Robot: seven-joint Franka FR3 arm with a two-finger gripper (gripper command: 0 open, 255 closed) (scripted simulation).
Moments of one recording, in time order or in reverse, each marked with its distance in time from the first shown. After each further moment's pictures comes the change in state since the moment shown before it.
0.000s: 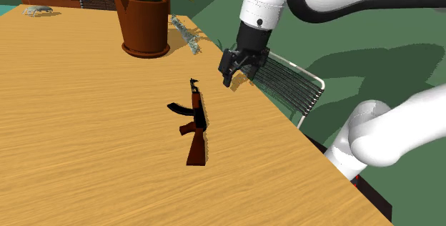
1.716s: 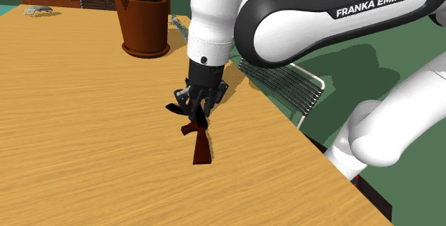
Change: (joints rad) arm 0.007 0.326 0.237 0.141 -0.056 0.168 0.280
